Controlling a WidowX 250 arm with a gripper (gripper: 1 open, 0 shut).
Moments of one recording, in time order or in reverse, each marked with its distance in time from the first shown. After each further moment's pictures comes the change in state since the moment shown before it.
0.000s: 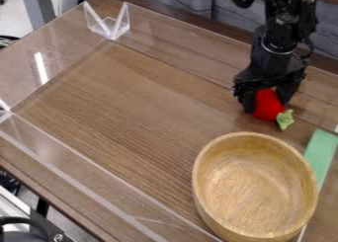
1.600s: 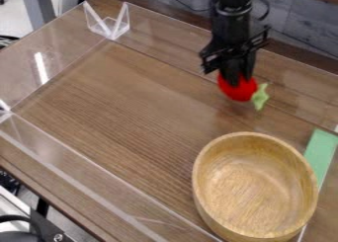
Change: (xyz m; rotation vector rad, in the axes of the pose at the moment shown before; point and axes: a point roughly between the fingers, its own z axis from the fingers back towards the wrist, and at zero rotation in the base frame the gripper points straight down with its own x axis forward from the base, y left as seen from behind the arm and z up) arm 0.027 0.028 0.039 -0.058 0.153 0.187
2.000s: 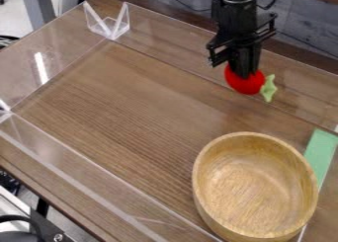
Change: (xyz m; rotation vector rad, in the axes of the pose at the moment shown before) arm 0.002 -0.003 0.009 -0.011 0.037 0.064
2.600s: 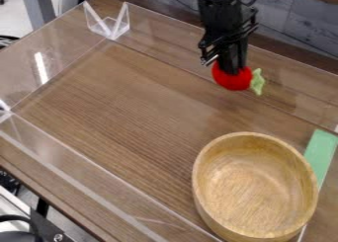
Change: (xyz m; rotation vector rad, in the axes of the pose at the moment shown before) arm 0.013 0.008 0.001 0.008 0.016 0.215
